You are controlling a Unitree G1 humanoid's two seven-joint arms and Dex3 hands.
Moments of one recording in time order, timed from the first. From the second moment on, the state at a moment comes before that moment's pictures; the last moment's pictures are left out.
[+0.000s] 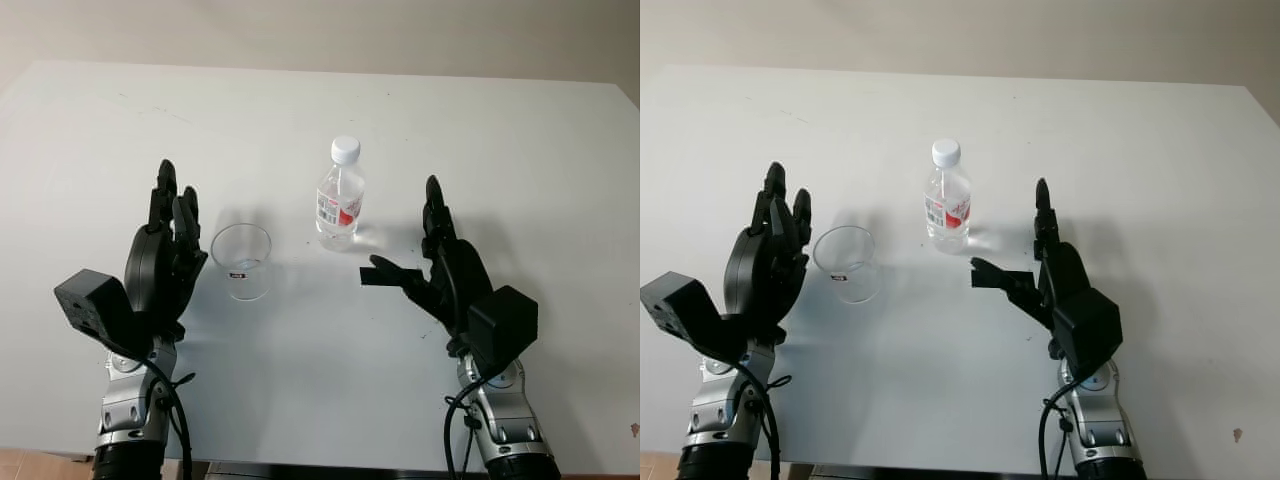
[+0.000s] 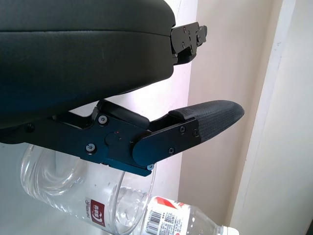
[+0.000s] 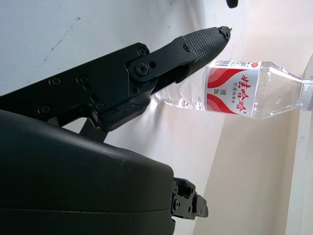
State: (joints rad) left arm -0.20 0.12 0.21 0.15 -0.27 -0.11 -0.20; right arm -0.13 -0.12 -0.01 0.22 -0.03 -0.22 0.08
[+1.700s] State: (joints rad) left arm -0.21 0.09 0.21 0.17 -0.27 -0.13 -0.19; right arm -0.69 -0.07 0.03 0.90 -0.04 -0.33 0.17
